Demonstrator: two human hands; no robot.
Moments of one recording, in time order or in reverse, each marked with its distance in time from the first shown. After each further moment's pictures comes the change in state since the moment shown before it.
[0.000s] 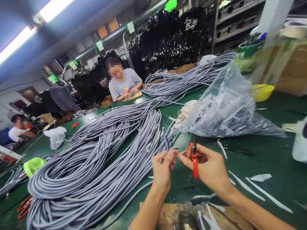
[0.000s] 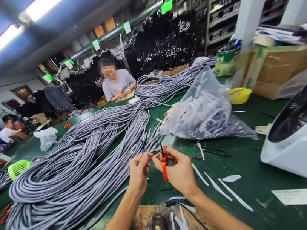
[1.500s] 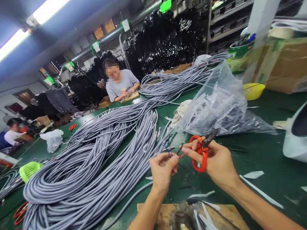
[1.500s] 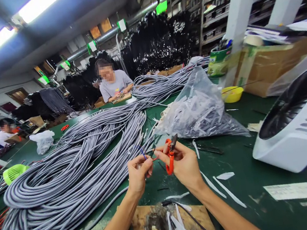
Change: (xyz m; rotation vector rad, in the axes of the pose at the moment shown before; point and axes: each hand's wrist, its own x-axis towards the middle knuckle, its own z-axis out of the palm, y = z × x) left_hand -0.001 -0.007 0.001 0.122 -0.056 0.042; right_hand 0.012 -0.005 -0.022 0.122 0.044 0.029
